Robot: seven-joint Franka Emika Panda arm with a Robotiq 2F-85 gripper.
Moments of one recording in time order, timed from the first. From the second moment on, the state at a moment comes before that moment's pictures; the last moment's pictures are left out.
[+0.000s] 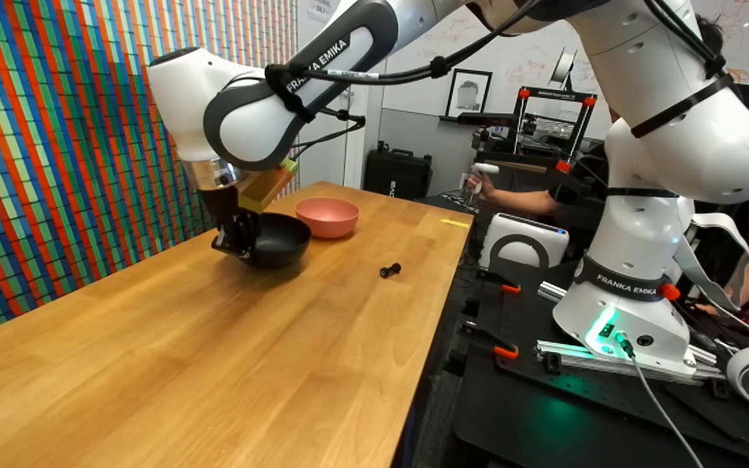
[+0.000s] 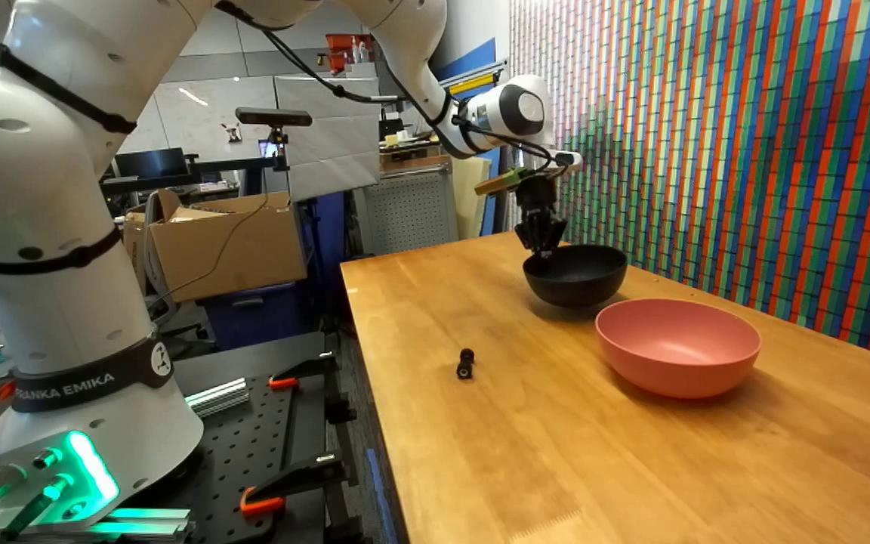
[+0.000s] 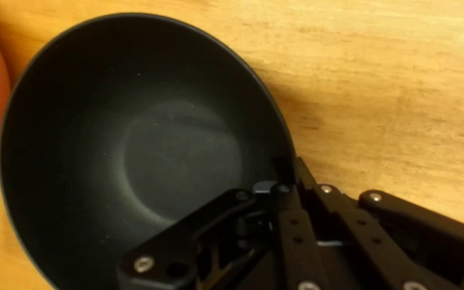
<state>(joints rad) 0.38 0.73 0.05 -1.53 -0.30 2.08 0.38</state>
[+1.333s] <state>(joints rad) 0.22 0.67 -0.04 -1.41 -0.30 1.79 0.32</state>
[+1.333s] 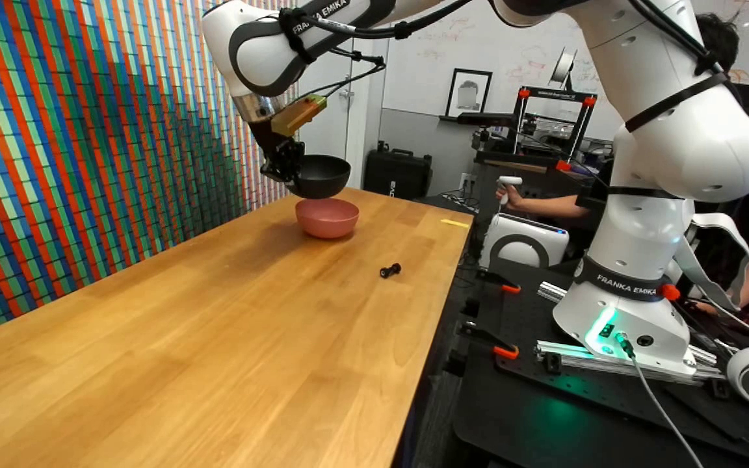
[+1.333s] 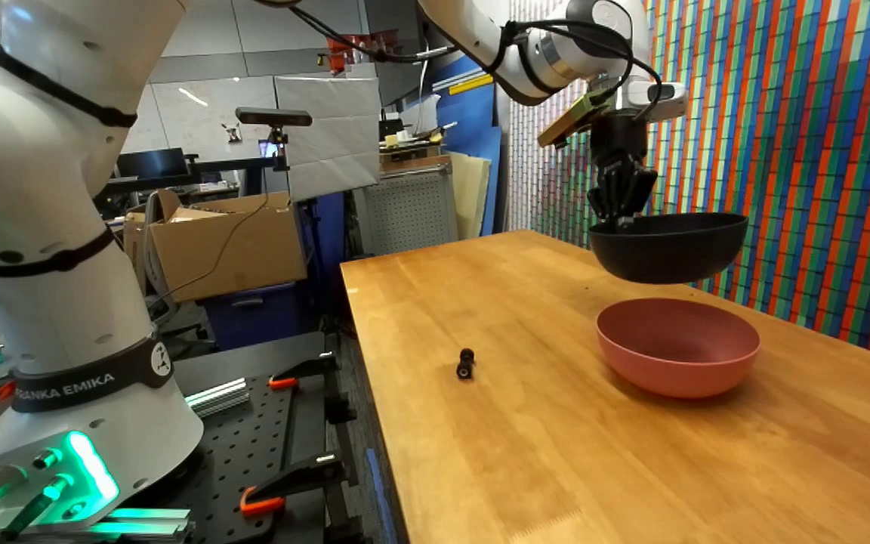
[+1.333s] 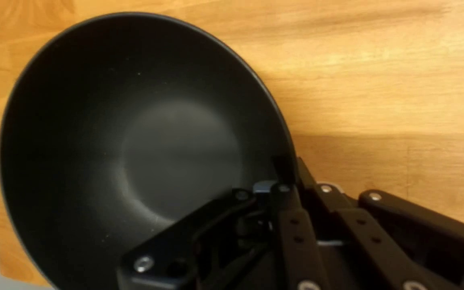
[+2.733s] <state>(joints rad) 0.16 0.62 -0.01 -1.28 -0.27 1.79 0.12</state>
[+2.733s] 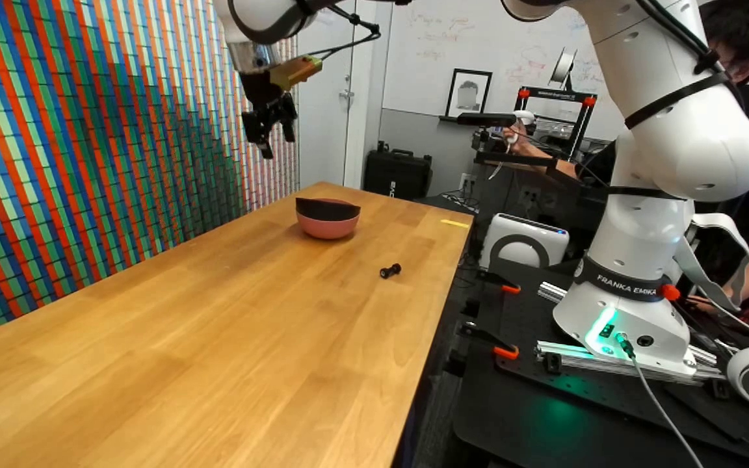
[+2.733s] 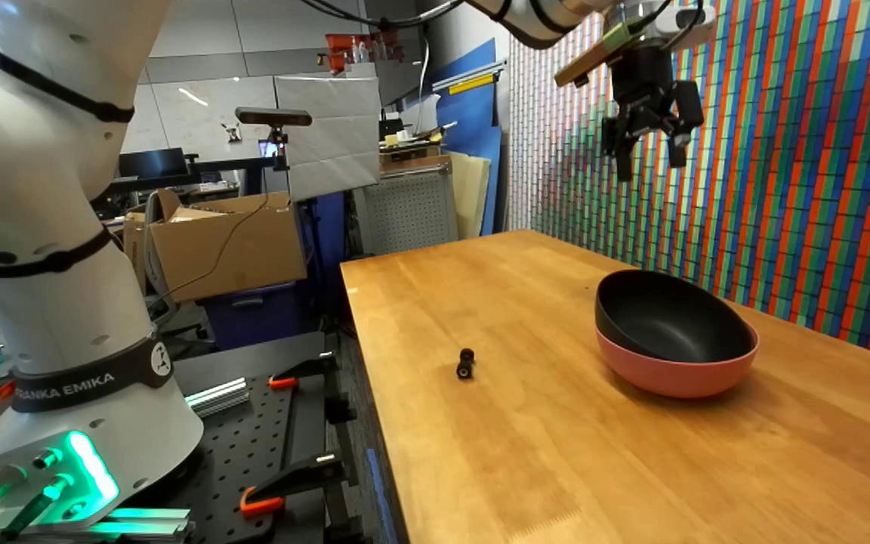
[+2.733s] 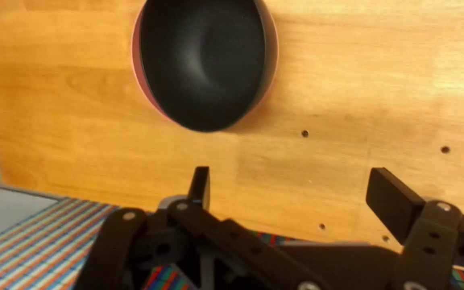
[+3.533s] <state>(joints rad) 0.03 0.57 0.04 -1.02 -0.06 1.58 -0.18</state>
